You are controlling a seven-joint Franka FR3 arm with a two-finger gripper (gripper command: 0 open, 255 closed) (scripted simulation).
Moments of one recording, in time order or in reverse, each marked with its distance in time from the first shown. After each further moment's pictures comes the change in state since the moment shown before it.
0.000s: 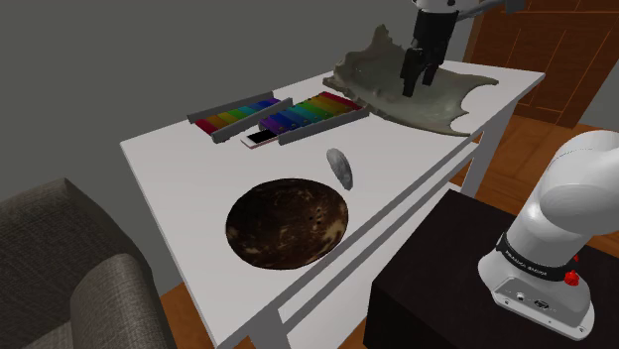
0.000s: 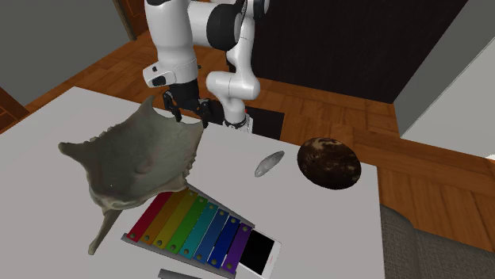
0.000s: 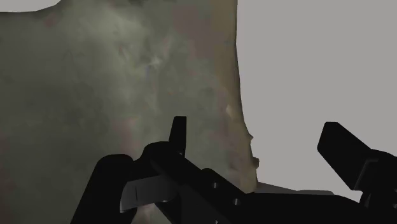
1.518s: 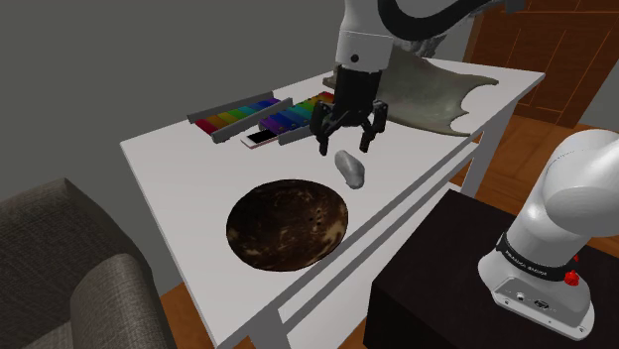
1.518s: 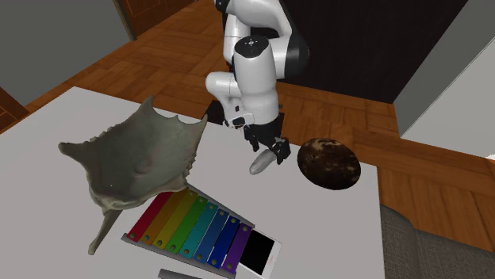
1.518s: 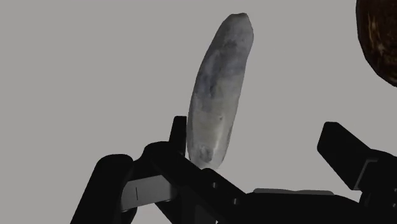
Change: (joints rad) arm 0.075 0.189 0.401 0.003 0.404 0.246 0.717
